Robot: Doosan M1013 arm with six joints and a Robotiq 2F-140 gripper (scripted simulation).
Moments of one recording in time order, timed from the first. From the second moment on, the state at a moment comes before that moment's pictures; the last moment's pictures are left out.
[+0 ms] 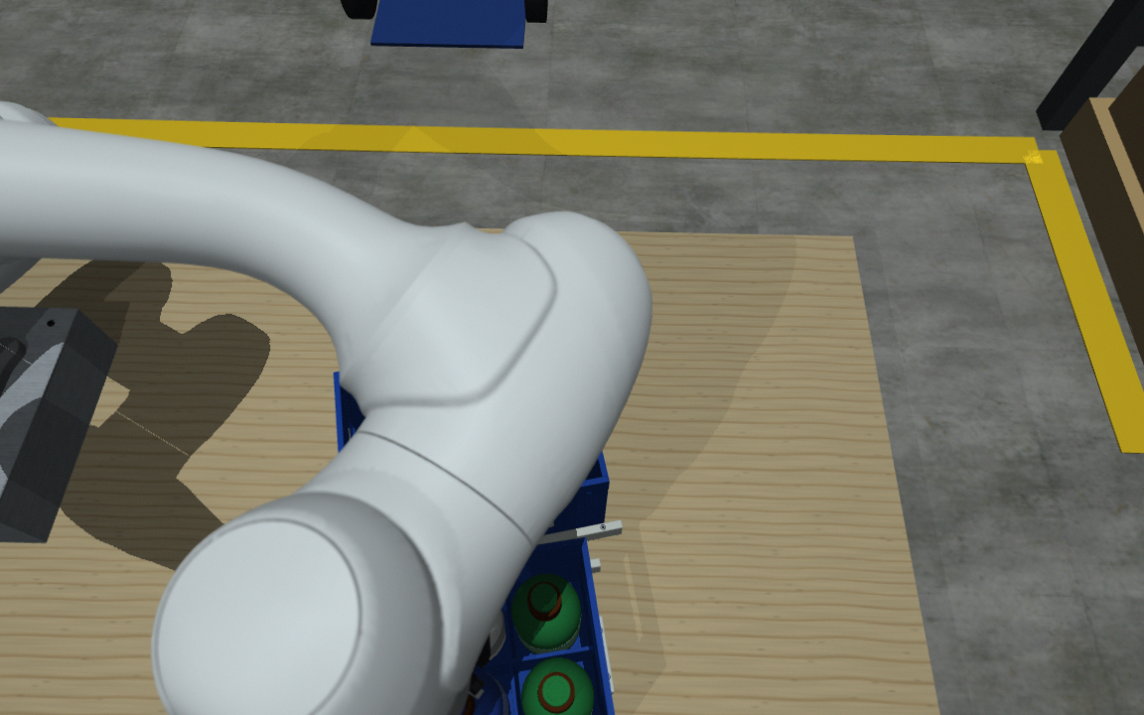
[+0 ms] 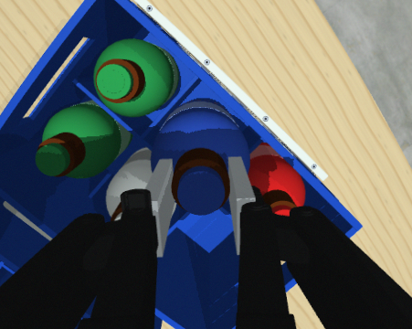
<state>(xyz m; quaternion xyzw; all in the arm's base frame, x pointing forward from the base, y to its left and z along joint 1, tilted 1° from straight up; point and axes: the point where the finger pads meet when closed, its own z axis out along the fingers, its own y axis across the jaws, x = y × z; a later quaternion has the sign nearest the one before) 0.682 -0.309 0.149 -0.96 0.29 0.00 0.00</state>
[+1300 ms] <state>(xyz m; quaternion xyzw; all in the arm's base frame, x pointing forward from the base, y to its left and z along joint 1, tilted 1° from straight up) 0.682 -0.310 0.207 -0.96 0.29 0.00 0.00</state>
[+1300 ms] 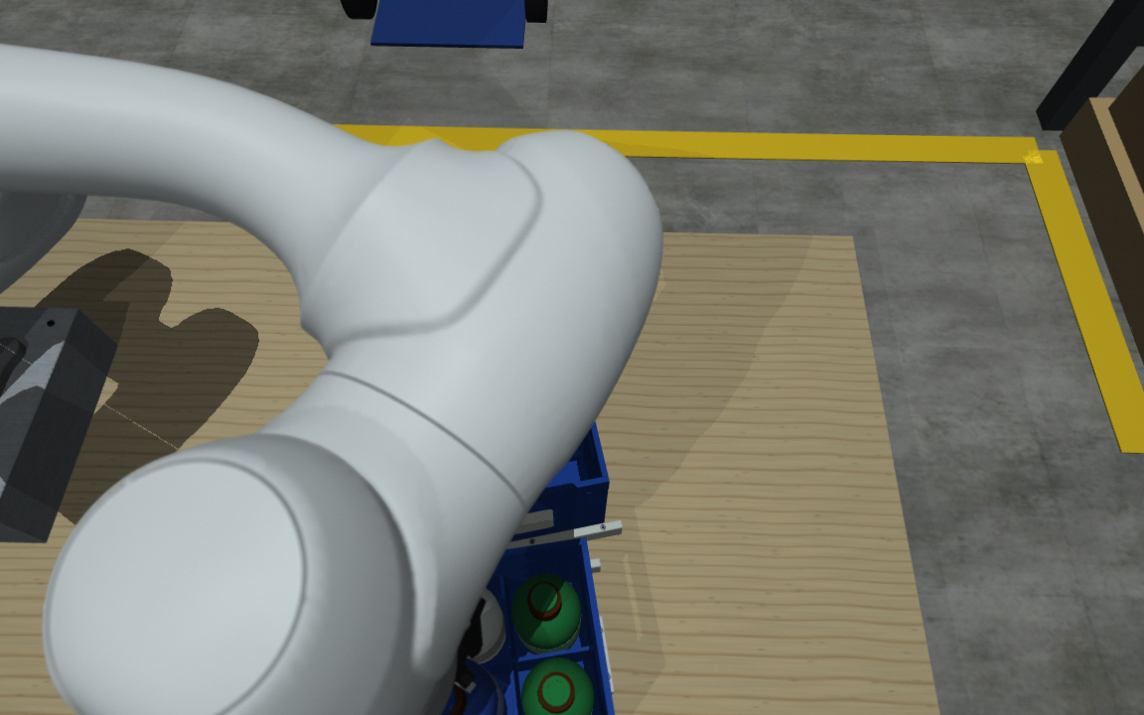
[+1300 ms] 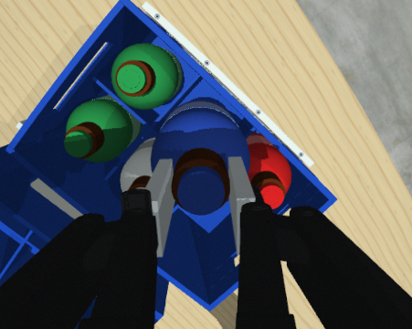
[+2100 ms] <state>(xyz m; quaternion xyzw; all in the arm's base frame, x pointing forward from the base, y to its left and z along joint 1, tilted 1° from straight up) 0.682 -0.310 0.244 -0.96 0.29 0.00 0.00</state>
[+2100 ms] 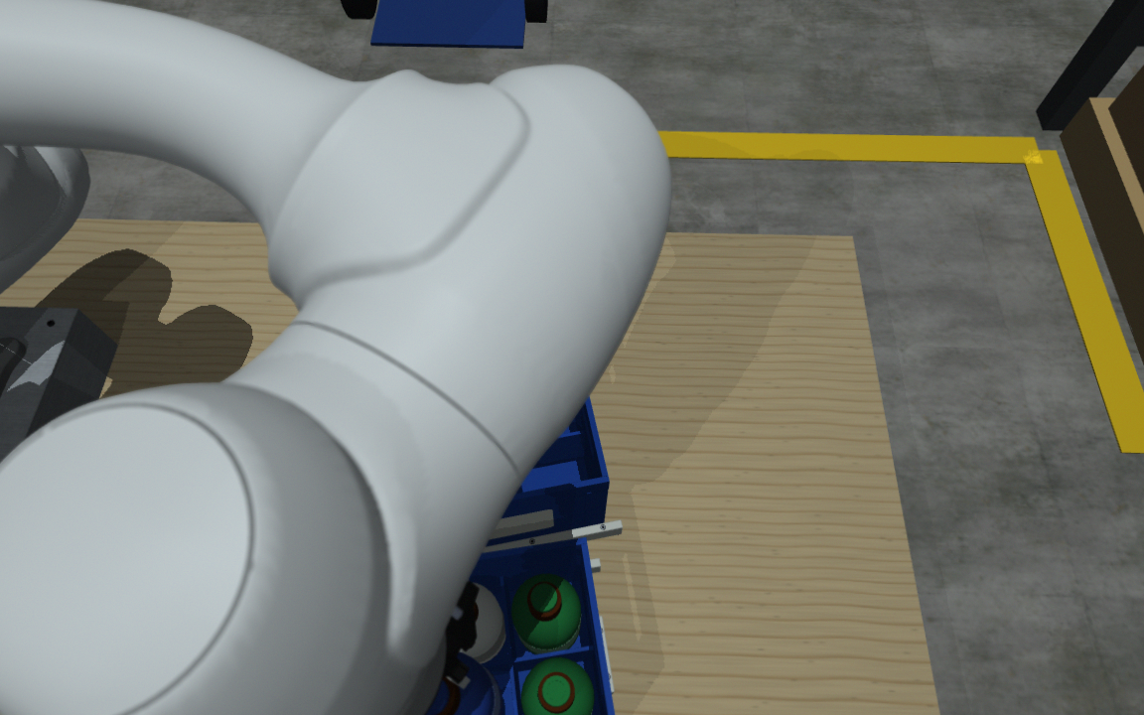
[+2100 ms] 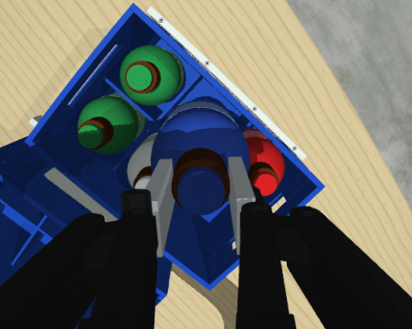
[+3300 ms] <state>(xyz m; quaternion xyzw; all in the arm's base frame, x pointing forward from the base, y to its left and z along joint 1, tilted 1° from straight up) 0.662 -0.268 0.247 -0.96 0.29 0.00 0.00</state>
